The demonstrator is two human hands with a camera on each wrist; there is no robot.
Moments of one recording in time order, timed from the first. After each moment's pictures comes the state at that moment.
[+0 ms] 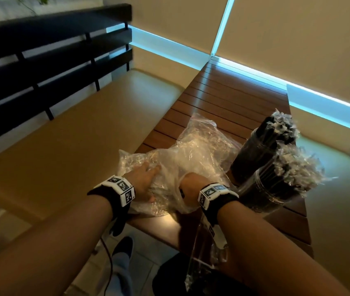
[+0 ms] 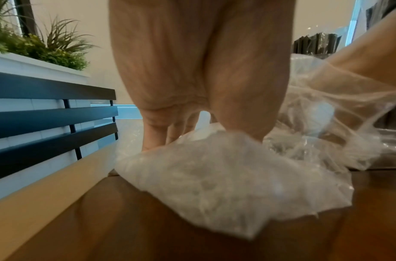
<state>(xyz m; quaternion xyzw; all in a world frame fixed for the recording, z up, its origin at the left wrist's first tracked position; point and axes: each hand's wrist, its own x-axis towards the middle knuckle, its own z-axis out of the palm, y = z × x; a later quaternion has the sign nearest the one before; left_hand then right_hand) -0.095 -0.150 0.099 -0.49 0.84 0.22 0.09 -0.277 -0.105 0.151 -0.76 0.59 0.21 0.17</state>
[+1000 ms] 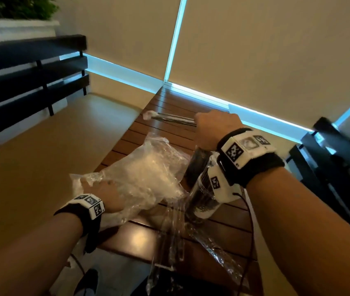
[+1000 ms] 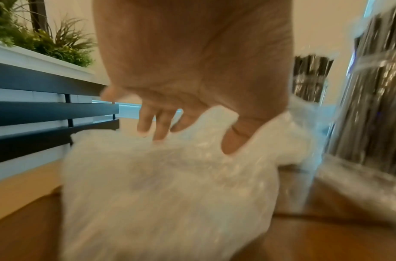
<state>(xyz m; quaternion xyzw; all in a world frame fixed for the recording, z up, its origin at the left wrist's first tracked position) -0.128 -0.129 0.149 -0.61 0.77 0.13 0.15 -0.350 -0.066 0.386 -0.66 0.73 0.11 -0.14</state>
